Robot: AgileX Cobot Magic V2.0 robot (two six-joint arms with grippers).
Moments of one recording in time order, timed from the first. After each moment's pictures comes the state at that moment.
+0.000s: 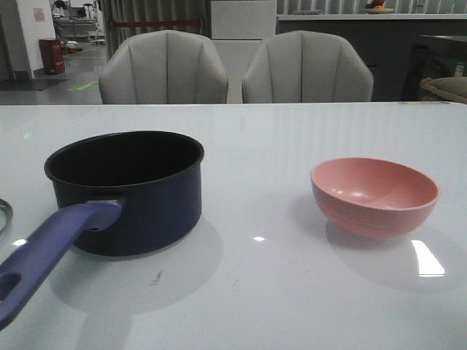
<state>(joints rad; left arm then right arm) 0.14 1.63 -1.11 -0.03 0.87 -0.13 0.32 0.13 -0.12 0.26 0.10 -0.18</state>
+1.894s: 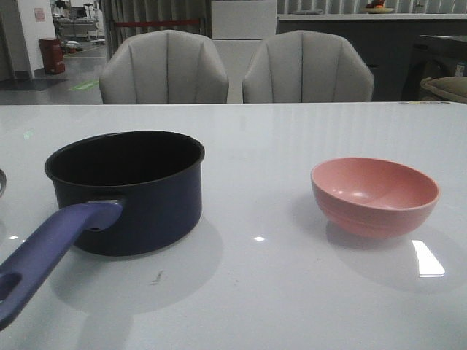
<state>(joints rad) 0.14 1.70 -1.18 -0.03 0.83 -0.07 0.32 0.13 -0.12 0.26 0.10 -0.18</state>
